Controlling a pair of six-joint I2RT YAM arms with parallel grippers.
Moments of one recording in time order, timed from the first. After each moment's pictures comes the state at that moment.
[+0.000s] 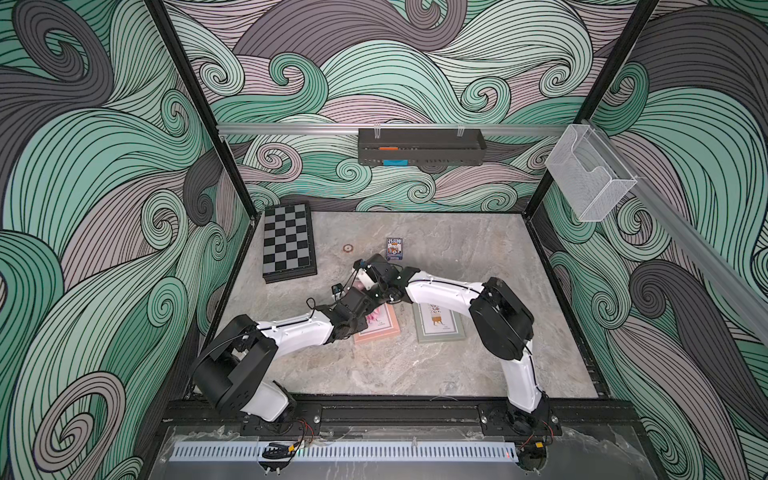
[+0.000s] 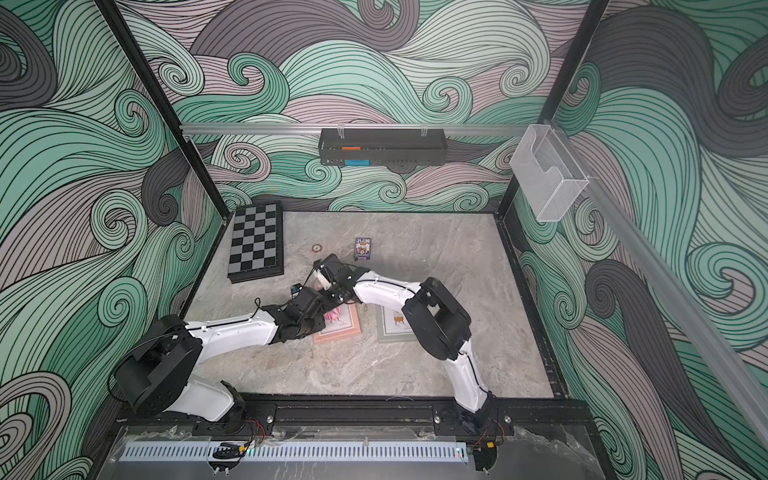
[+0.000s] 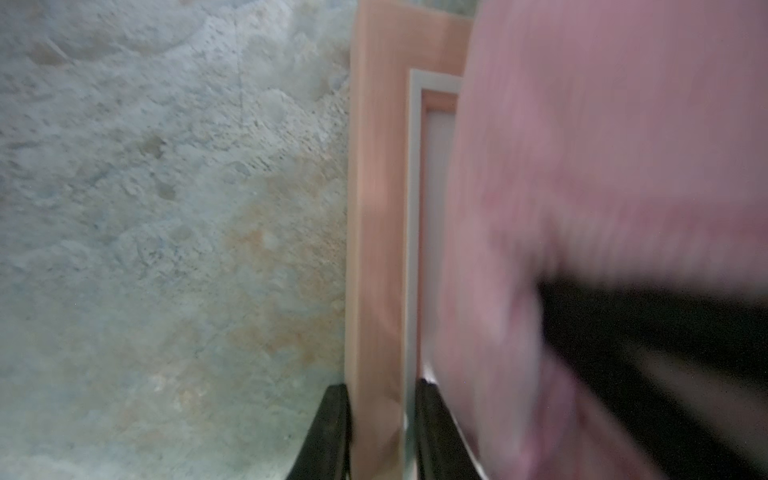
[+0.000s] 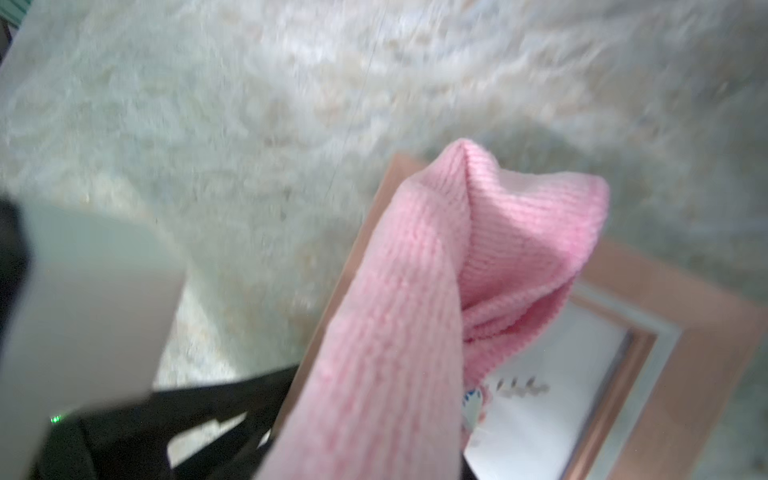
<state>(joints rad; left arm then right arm) -0.69 1.48 0.65 -0.28 -0.21 -0.96 0.83 2.12 1.58 -0.43 -0.13 0.27</state>
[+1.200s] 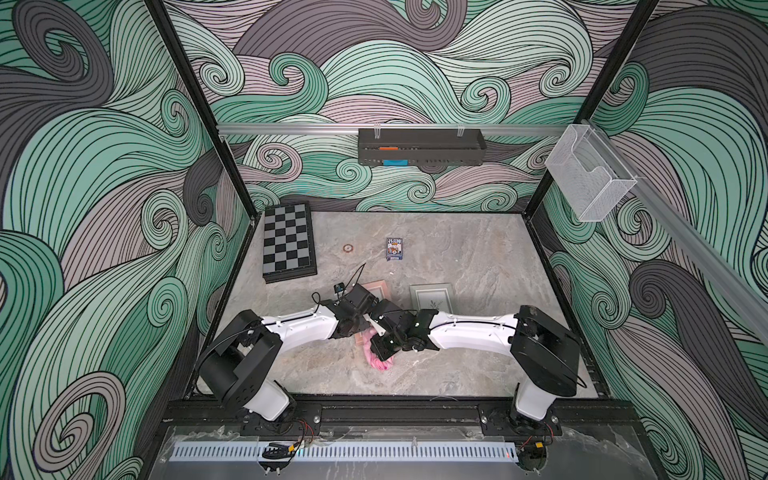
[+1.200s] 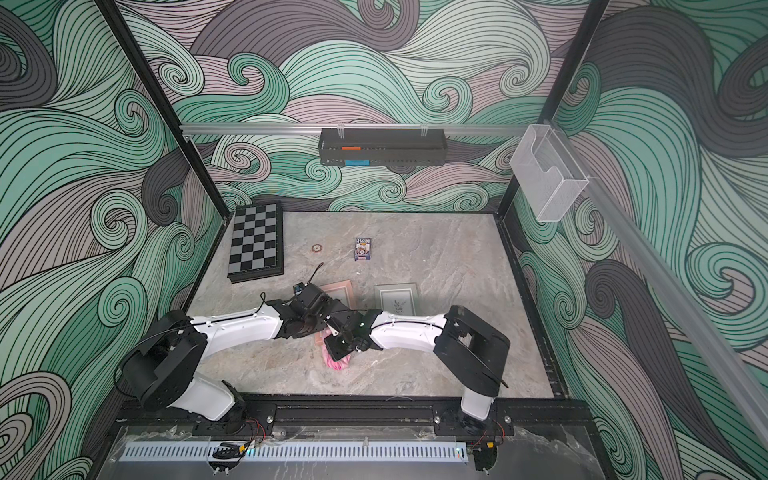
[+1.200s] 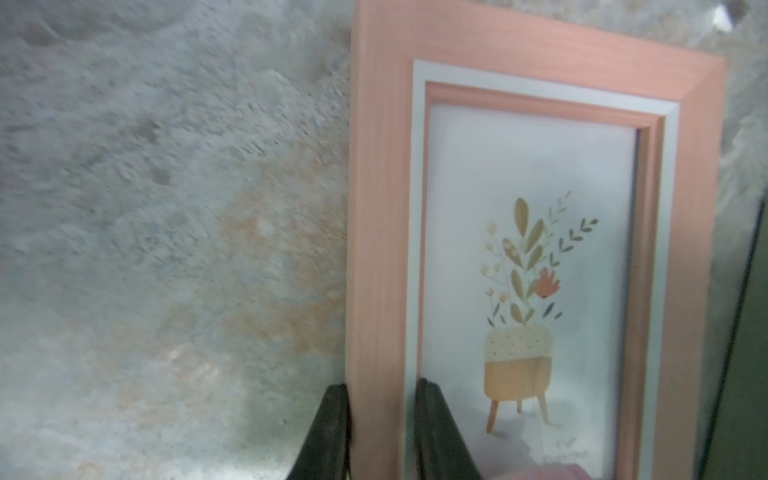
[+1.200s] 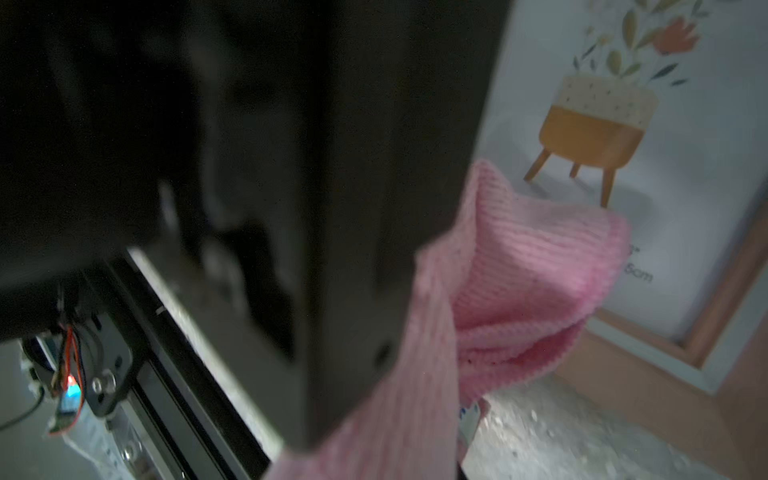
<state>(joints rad) -0.69 1.52 0.72 -0.38 -0.21 -0.98 1.07 1.78 1.06 -0.33 -0.11 0.52</state>
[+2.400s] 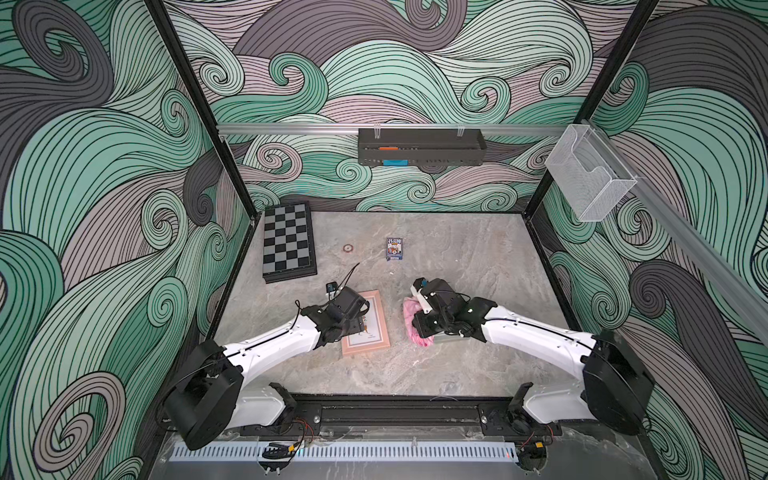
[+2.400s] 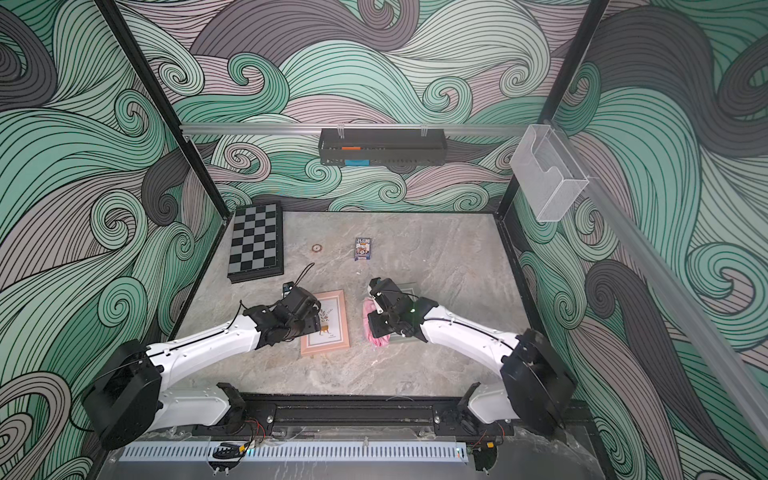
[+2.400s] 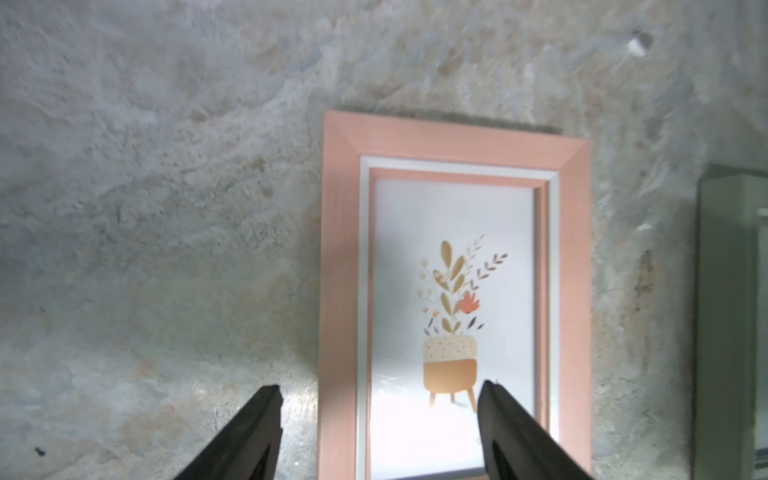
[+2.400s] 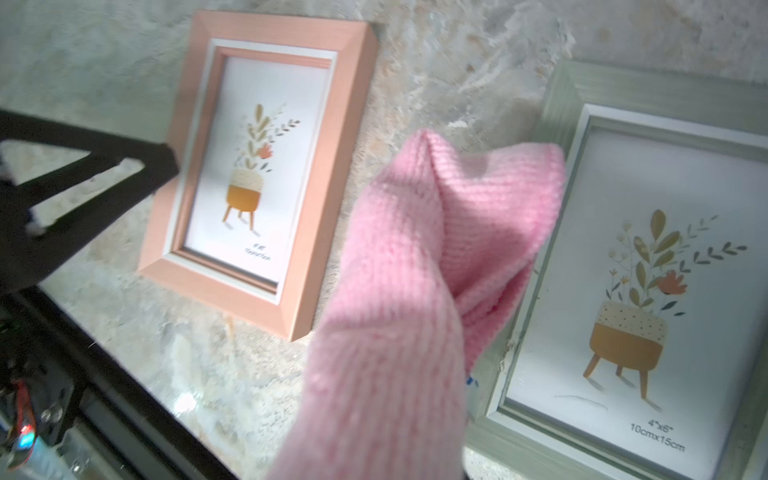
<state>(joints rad) -0.70 1.28 0.69 -0.51 -0.28 -0.86 0.80 1.36 0.85 -0.50 -0.06 0.42</state>
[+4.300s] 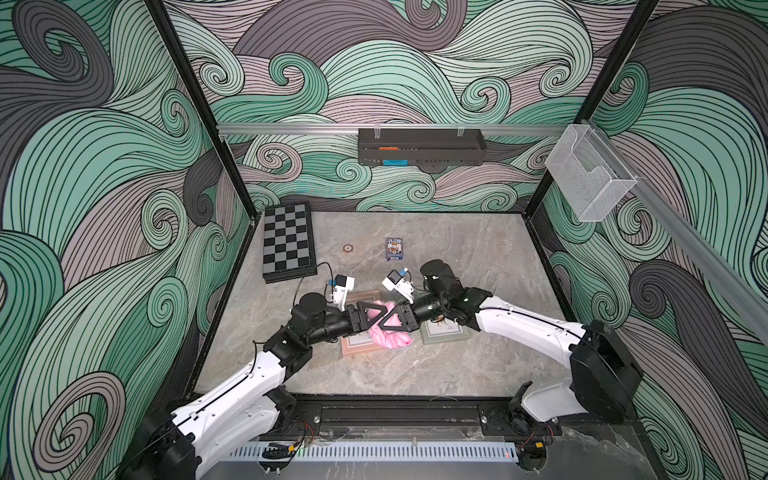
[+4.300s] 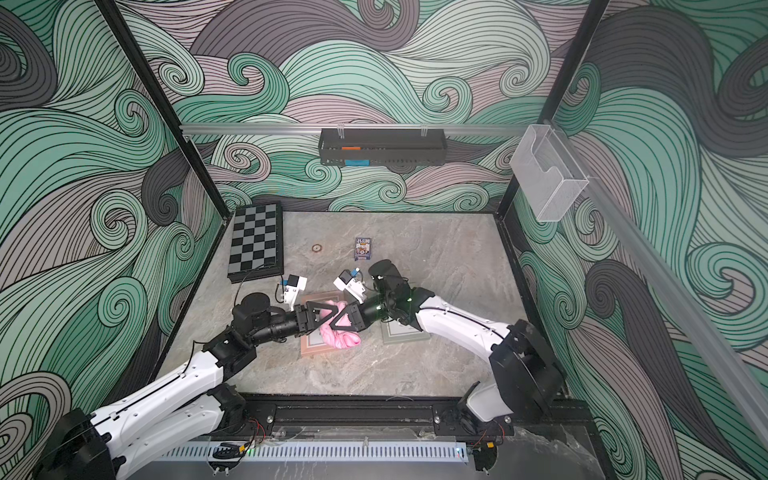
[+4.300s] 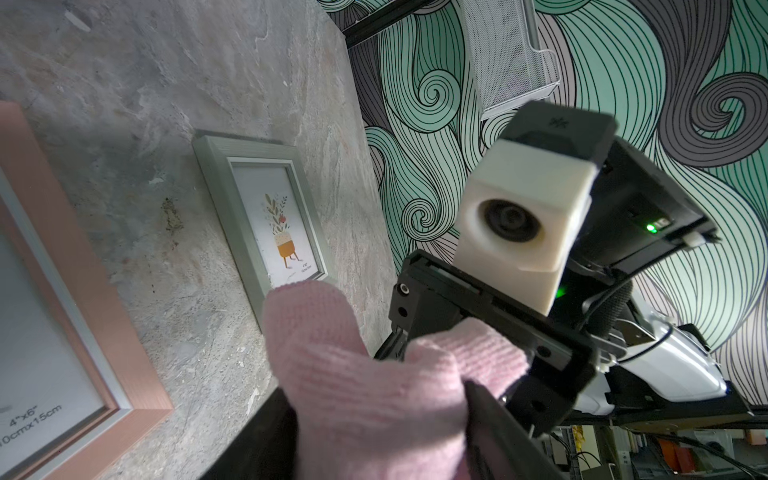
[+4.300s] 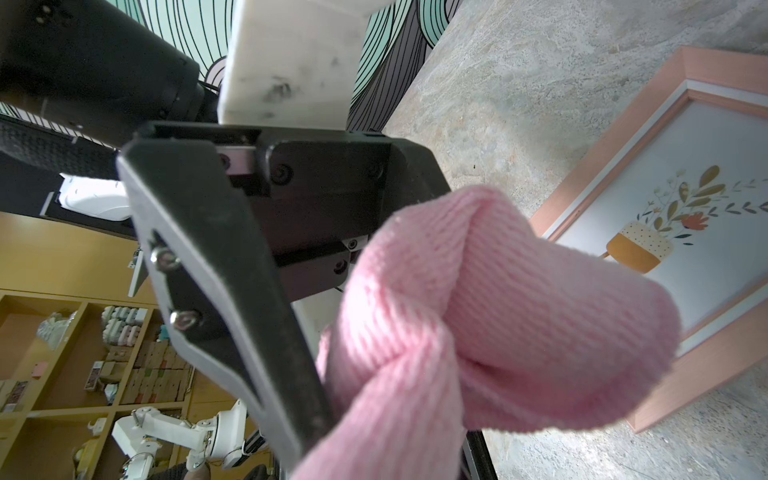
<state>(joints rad) -0.60 0.88 0.41 0.19 0.55 -1.02 0.74 1.46 0.92 -0.15 -0.91 0.47</state>
